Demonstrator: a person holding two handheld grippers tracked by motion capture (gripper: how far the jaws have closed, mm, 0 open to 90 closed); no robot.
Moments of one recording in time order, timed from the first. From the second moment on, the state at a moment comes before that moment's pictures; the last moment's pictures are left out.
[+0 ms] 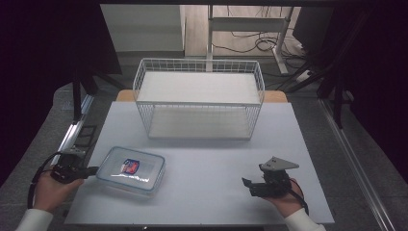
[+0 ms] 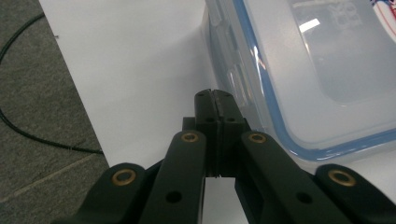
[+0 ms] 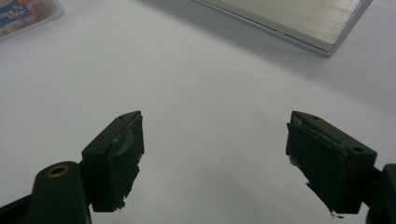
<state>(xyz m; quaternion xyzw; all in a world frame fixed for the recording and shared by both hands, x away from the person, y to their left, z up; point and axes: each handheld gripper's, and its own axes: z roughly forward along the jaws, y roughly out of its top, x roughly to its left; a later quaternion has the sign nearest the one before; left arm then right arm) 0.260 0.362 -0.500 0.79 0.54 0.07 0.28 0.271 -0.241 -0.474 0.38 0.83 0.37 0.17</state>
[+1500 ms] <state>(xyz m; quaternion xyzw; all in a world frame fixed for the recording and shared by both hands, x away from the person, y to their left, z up) 0.290 0.228 -0.502 0.84 0.44 0.01 0.31 0.272 -0.243 -0.471 0.38 0.83 0.38 0.17</state>
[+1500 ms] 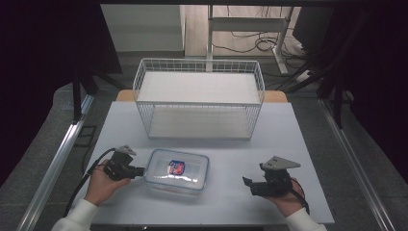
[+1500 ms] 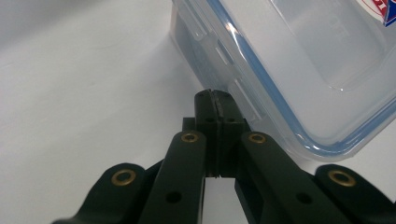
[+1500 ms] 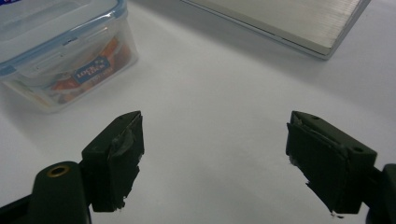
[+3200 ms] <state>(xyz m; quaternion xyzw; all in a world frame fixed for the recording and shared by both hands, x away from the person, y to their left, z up) 0.267 0.217 -0.465 0.76 0.46 0.04 0.46 0.277 -0.242 -0.465 0.37 0.81 0.43 0.13</state>
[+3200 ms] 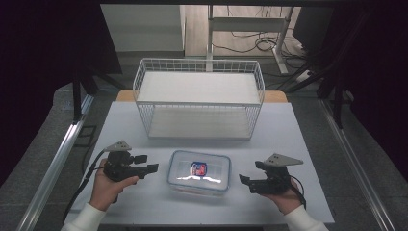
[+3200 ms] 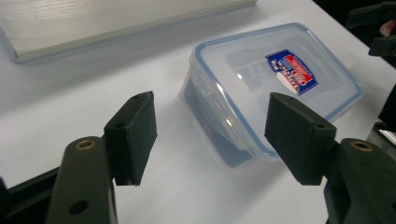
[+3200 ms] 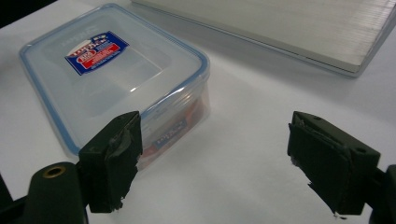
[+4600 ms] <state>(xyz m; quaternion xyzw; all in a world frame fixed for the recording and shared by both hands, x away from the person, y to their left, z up) 0.310 0.196 -0.488 0.74 0.46 -0.07 0.48 0.297 -0.219 -0.480 0.44 0.77 0.46 0.01</state>
